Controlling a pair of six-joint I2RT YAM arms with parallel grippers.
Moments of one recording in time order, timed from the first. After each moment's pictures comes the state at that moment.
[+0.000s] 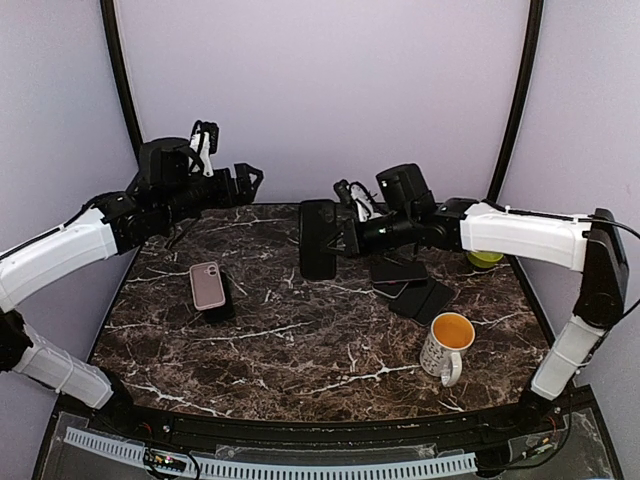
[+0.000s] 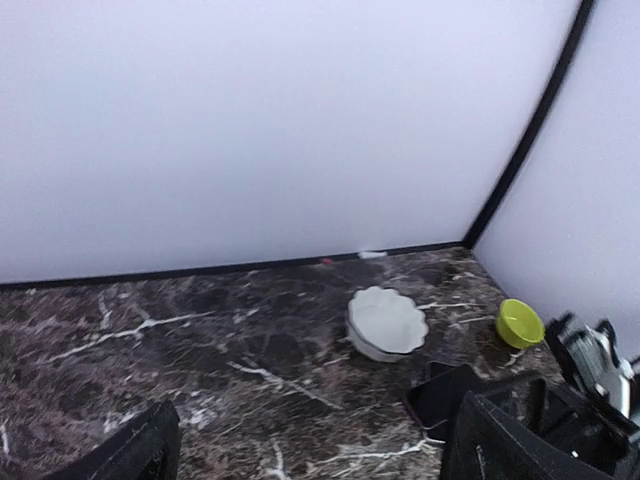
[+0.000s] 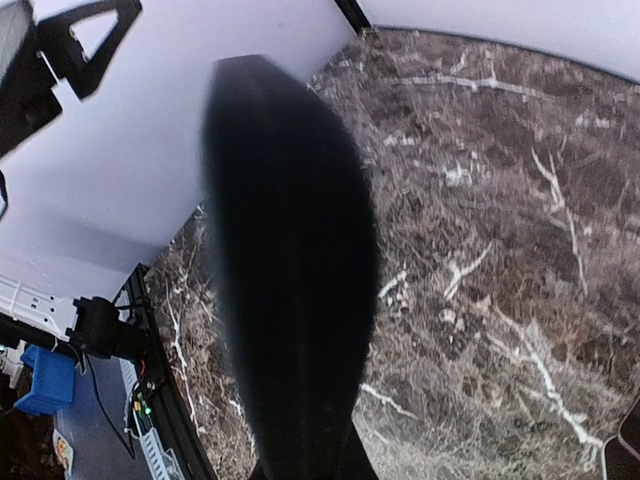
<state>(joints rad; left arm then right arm) -0.68 1.29 1.18 -0.10 -0.16 -0.32 0.79 1.66 1.33 -0.19 -0.42 0.40</state>
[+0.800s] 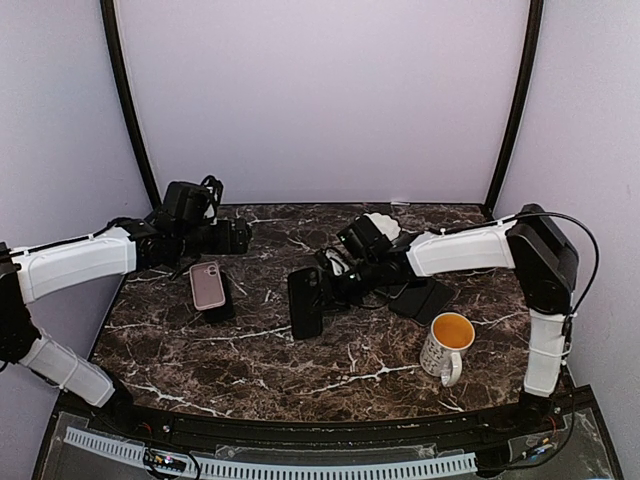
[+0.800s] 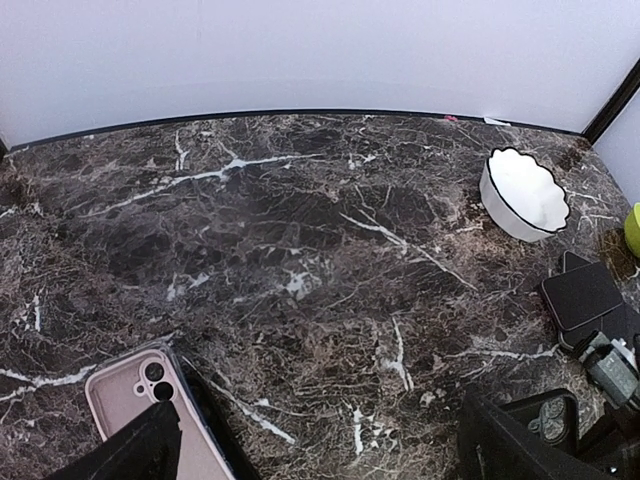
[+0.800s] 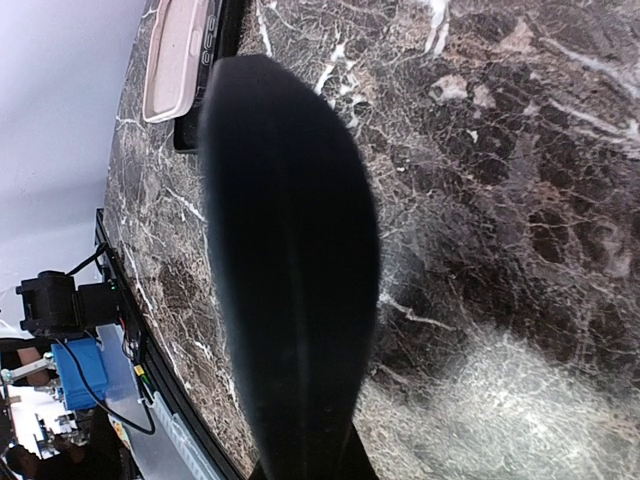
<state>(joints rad) -0.57 1.38 1.00 -0.22 -0.25 -0.36 0.86 1.96 1.33 -0.25 -0.51 0.66</state>
